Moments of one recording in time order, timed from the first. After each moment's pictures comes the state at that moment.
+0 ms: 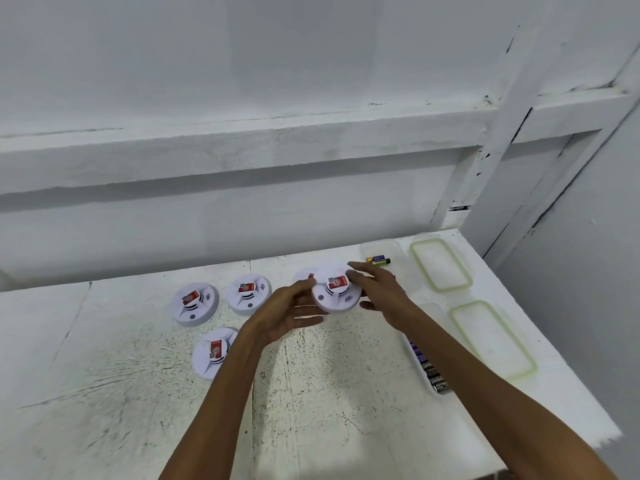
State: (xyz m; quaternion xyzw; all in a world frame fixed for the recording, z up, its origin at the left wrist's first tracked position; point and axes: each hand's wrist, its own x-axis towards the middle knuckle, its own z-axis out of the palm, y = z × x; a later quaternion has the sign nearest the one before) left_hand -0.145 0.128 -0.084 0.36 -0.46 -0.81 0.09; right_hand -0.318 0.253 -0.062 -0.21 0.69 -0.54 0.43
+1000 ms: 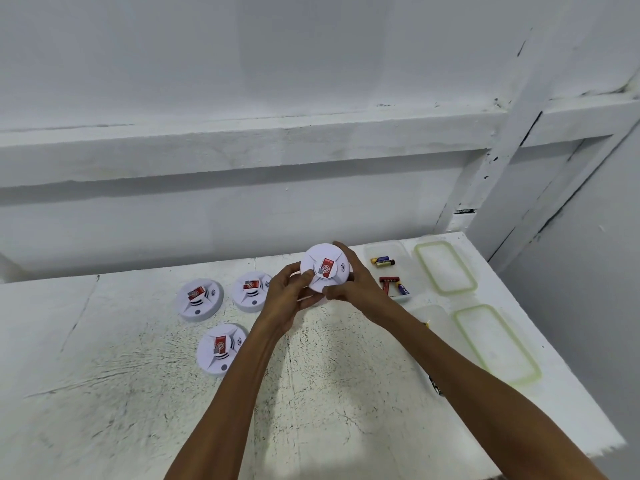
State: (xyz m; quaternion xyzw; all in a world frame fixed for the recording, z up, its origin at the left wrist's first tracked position) left_hand -0.155 0.129 -0.090 0.37 -0.46 -0.76 0.27; right_hand -0.300 0.222 -0.073 -0.35 0.63 -0.55 0.43
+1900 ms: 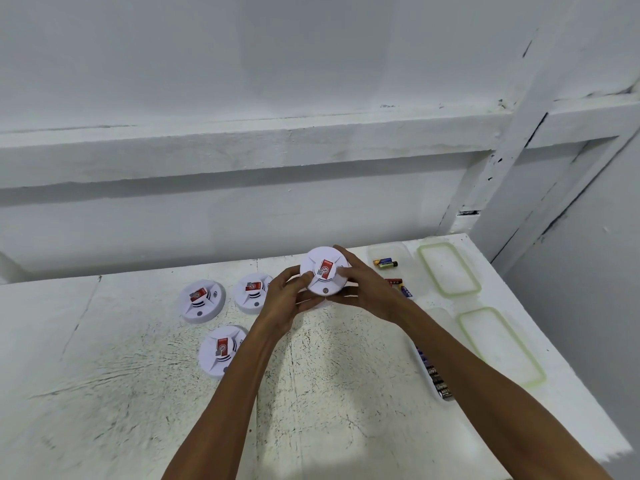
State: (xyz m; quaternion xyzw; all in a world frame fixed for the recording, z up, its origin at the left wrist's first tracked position) left_hand -0.154 0.120 -0.095 0.38 -0.44 -0.77 0.26; right_hand -0.316 0.222 -0.069 -0.29 0.57 -0.54 0.54
